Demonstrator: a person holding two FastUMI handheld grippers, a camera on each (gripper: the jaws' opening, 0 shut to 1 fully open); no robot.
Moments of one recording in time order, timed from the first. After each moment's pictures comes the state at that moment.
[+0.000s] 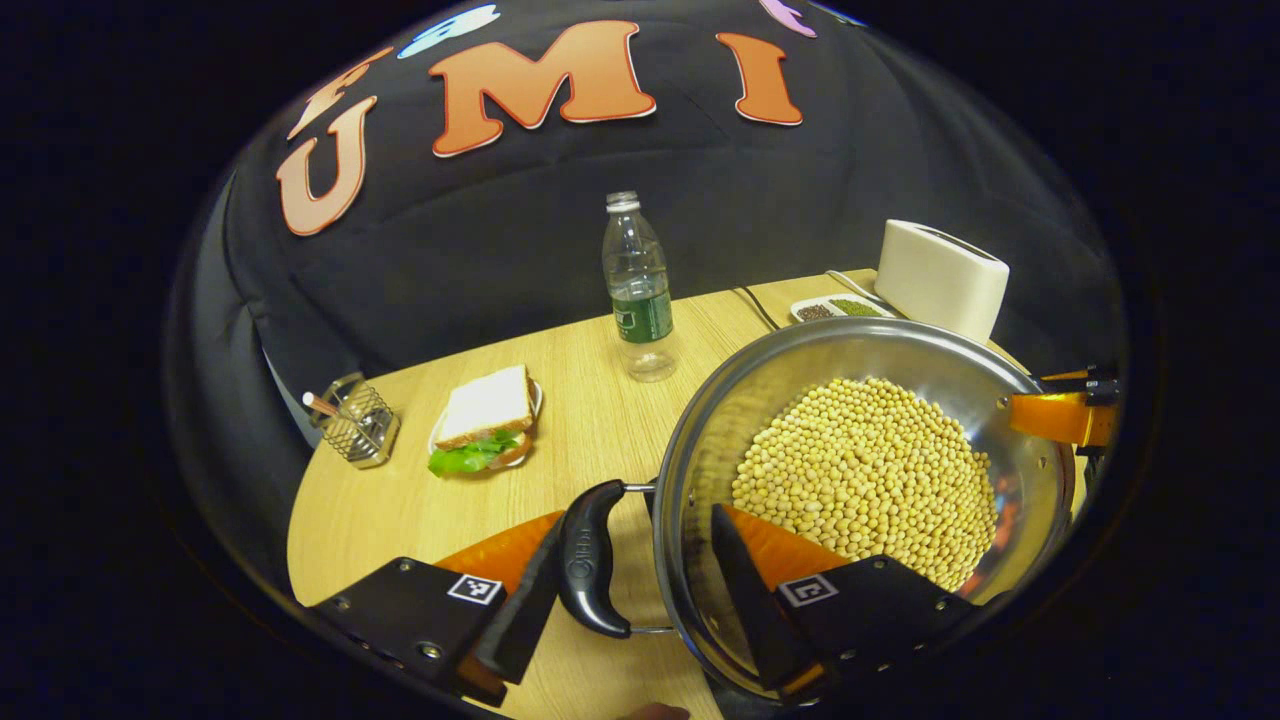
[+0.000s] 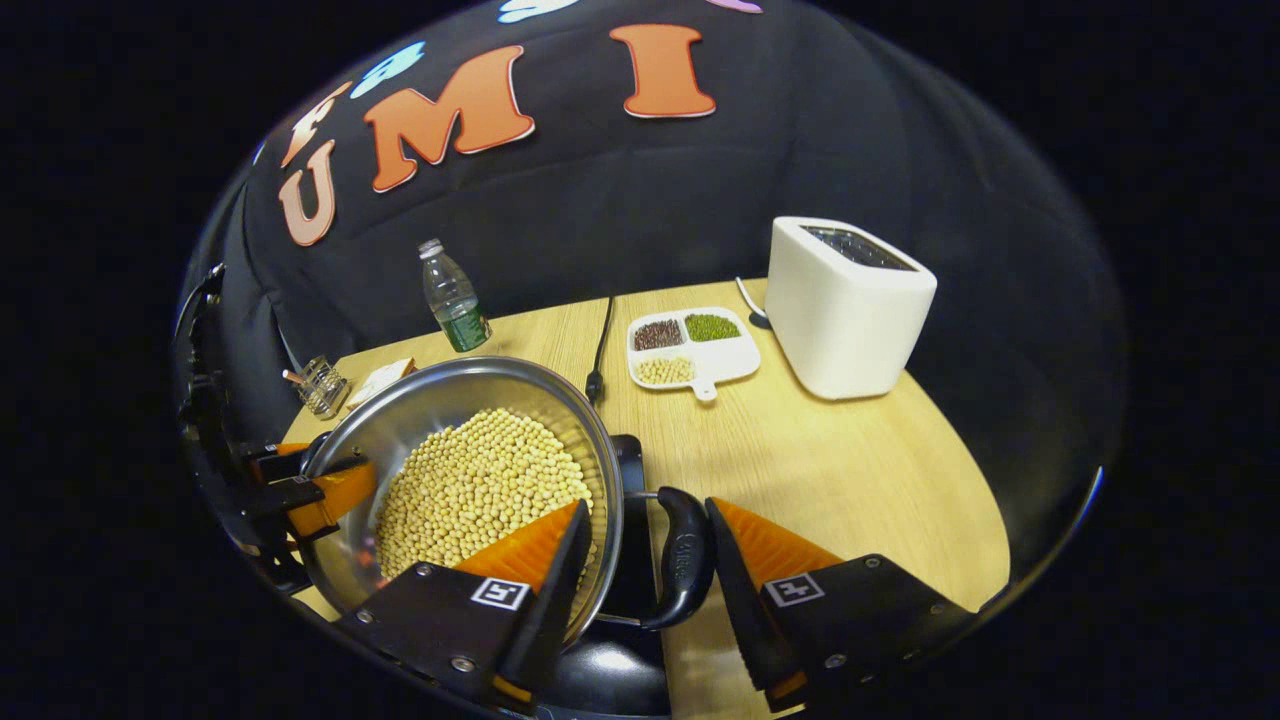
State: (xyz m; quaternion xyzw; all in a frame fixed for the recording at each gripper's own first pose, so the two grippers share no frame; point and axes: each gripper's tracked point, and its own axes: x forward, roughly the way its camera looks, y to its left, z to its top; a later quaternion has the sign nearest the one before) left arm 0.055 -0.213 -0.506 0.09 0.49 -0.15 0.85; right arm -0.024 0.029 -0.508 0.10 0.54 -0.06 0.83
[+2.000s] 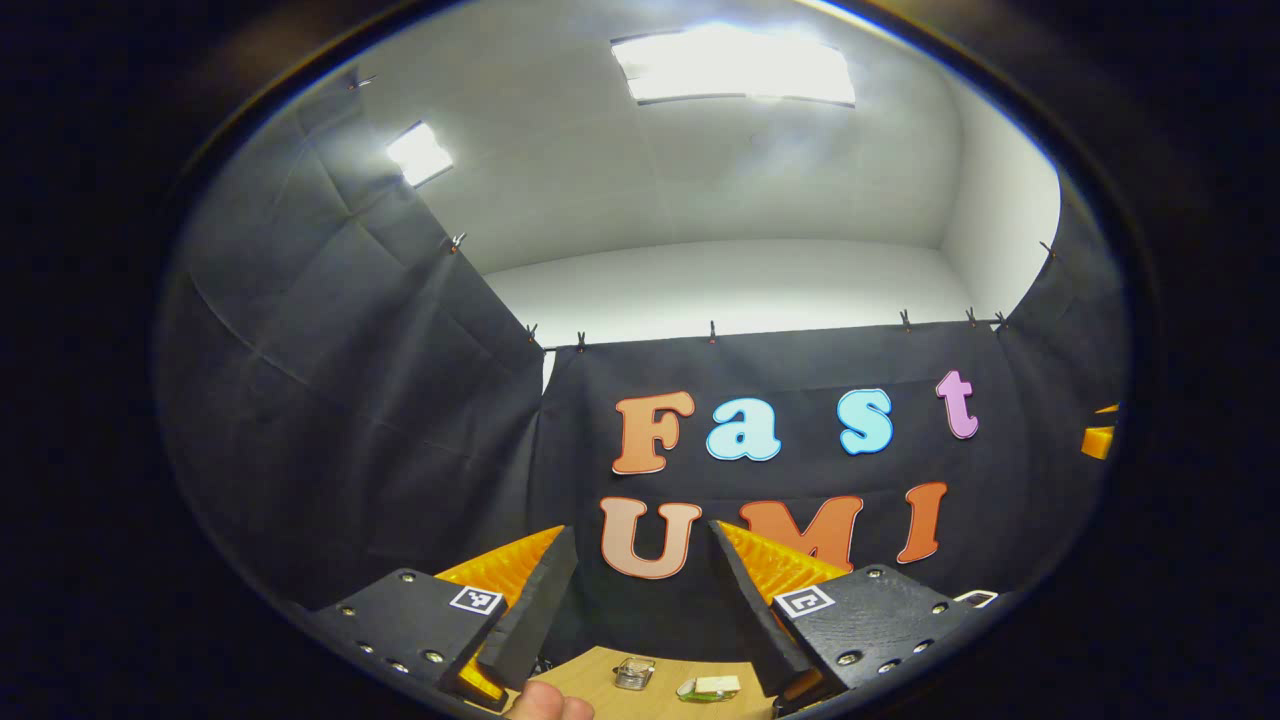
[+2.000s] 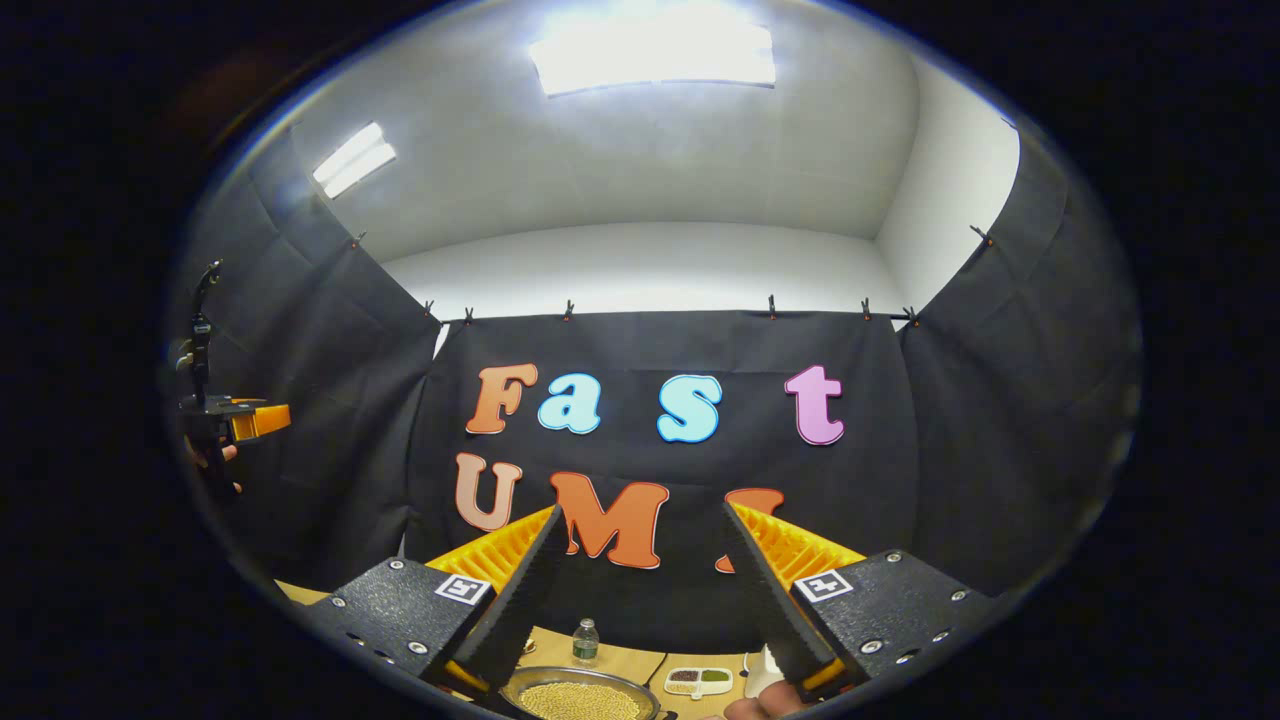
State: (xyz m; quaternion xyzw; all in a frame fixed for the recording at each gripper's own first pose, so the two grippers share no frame) left arm 0.001 0.057 0.092 0.01 -0.04 0.11 0.99; right arm 0.026 0.008 0.035 0.04 0.02 0.06 1.00
